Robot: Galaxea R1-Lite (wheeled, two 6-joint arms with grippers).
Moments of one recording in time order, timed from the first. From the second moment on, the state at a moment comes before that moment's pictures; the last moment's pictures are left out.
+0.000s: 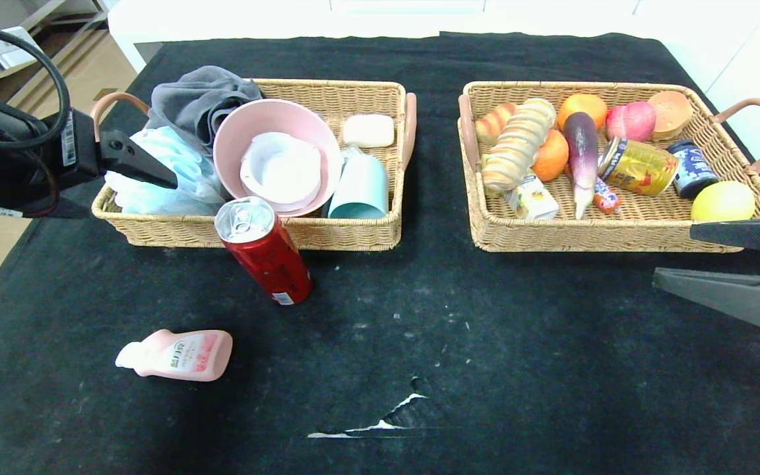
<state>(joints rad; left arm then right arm) -0.07 1.58 -1.83 0.90 -0.03 -0.34 0.24 1.18 -0.97 0.07 0.45 -0.16</state>
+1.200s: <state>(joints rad) -0.17 1.55 -1.54 0.94 0.03 -0.98 0.23 1.19 -0.97 0.06 0.44 -0.16</state>
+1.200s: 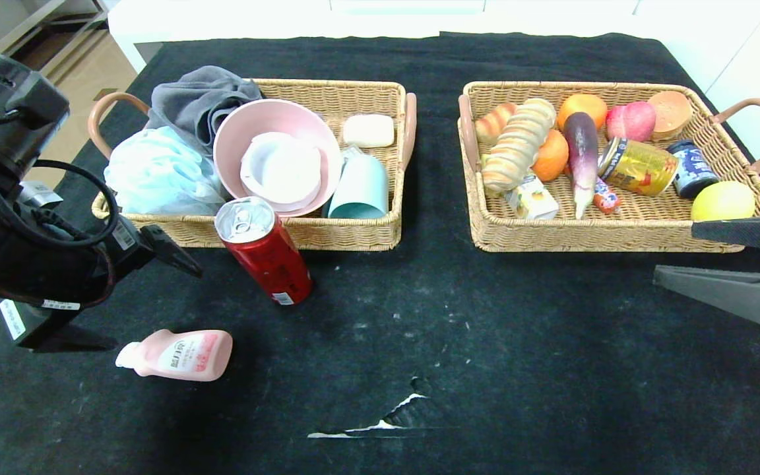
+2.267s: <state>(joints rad) -0.16 1.60 -1.34 0.79 0.02 -1.05 0.23 1.18 -0.97 0.06 0.44 -0.16</state>
